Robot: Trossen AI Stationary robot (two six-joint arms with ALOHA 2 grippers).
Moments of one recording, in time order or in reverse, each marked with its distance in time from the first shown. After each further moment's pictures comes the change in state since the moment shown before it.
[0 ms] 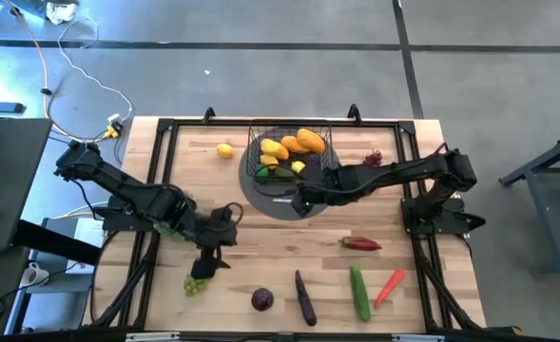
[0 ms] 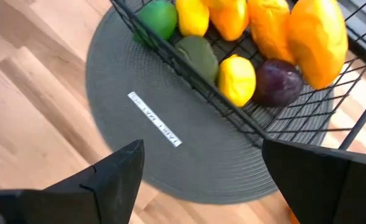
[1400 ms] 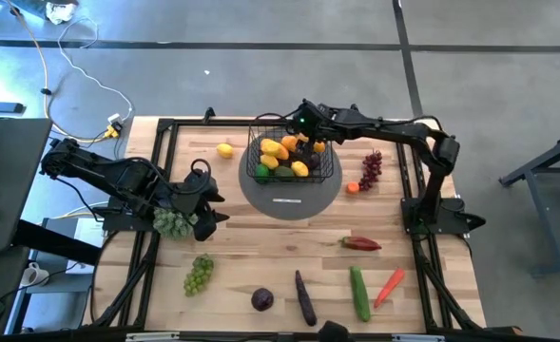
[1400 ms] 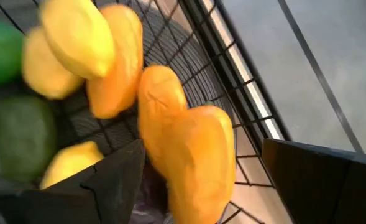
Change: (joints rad) left arm 0.114 -0.229 0.001 -0.172 -0.323 -0.281; right arm -0.550 0.115 0.000 0.330 -0.208 -0.911
